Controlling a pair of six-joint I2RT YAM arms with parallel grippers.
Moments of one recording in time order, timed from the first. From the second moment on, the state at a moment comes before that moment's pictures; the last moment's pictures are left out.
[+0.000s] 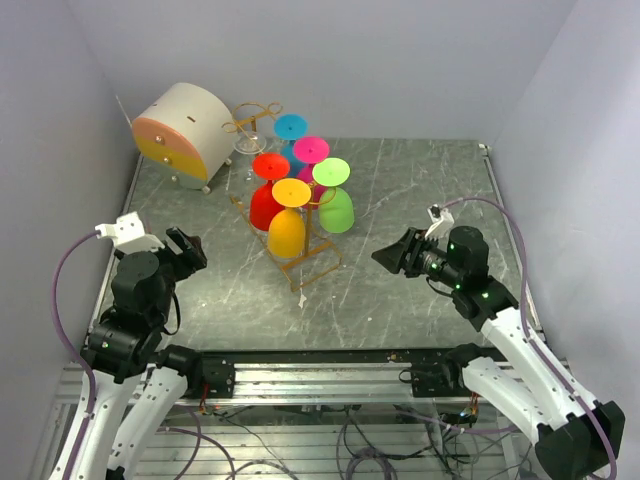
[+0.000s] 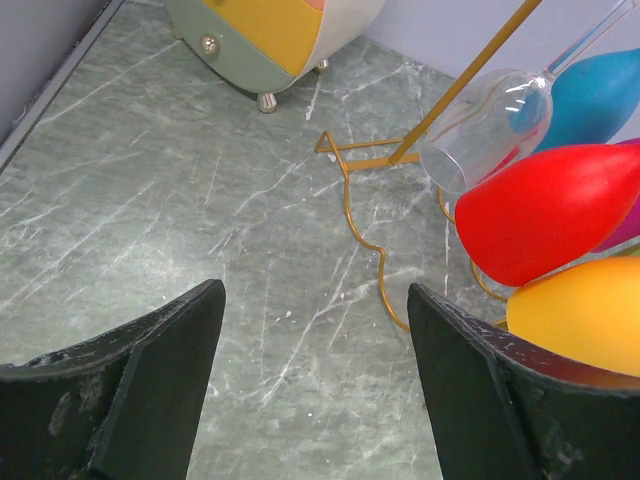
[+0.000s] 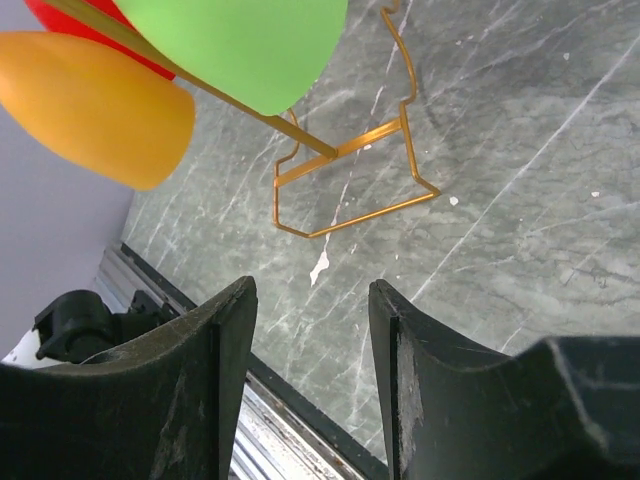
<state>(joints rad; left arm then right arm) -0.30 0.43 0.81 -0.63 -0.40 -0.45 0.37 0.75 0.58 -0.17 -0.37 0.60</state>
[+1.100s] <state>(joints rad) -0.30 0.42 0.80 -0.63 -0.40 -0.45 0.37 1.31 1.31 -0.23 -0.47 0.76</state>
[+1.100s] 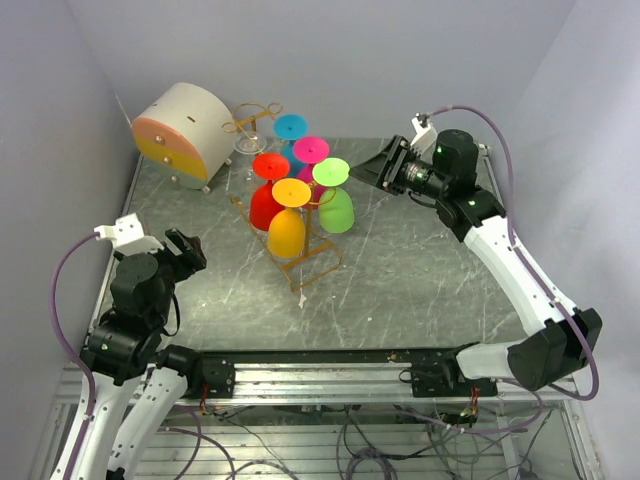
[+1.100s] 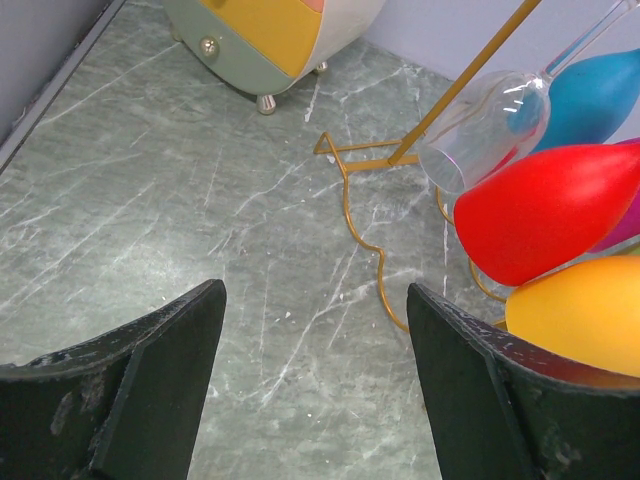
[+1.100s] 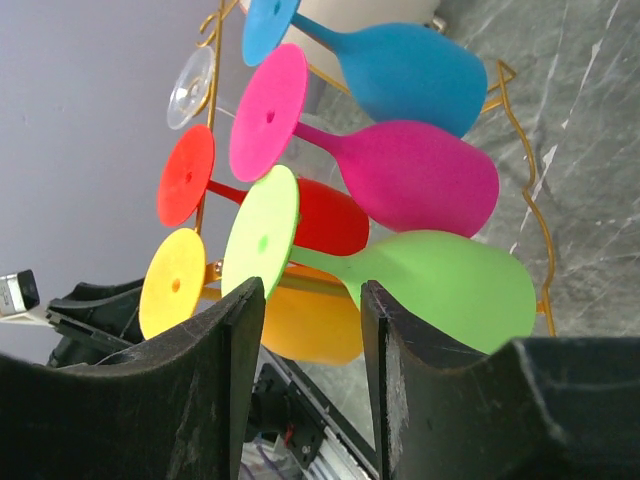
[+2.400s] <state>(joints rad) -0.30 0.42 0.80 -0.63 -0.40 -0.45 0.37 1.39 1.35 -0.15 -0.55 0.79</state>
